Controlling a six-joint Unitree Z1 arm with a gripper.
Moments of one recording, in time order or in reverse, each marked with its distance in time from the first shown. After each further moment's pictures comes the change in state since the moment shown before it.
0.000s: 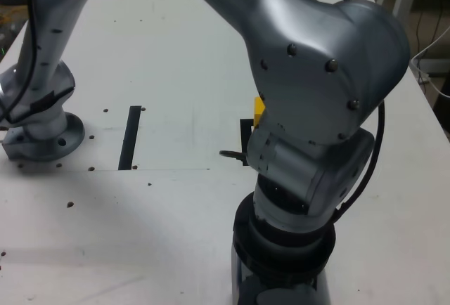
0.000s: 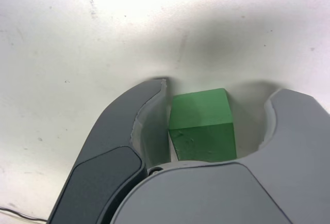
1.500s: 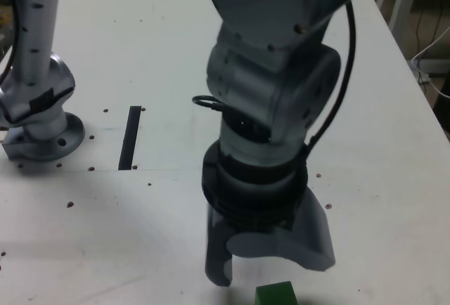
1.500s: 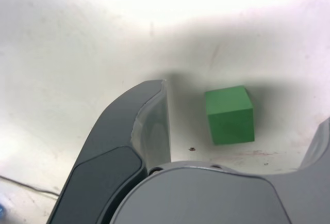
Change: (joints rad) arm 0.002 -0.131 0.037 0.094 0.004 0.013
